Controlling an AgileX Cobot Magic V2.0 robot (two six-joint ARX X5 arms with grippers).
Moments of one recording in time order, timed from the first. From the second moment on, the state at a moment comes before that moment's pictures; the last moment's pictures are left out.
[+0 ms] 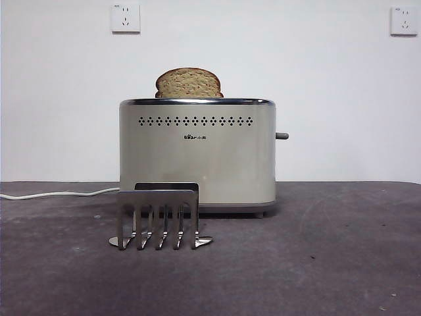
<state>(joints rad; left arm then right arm) -0.54 1.40 2.03 -1.34 0.11 0.25 0.14 1.04 1.36 -1.15 -0.68 -0.14</state>
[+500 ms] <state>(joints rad) -0.53 1.40 2.03 -1.34 0.10 0.25 0.14 1.04 1.36 -1.15 -0.68 -0.14</state>
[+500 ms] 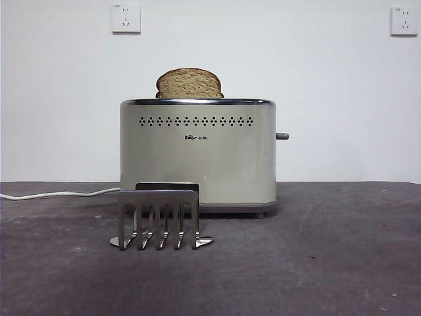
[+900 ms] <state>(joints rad) -0.27 1.16 1.91 -0.92 0.30 0.25 0.14 1.04 1.36 -1.15 -0.68 -0.14</state>
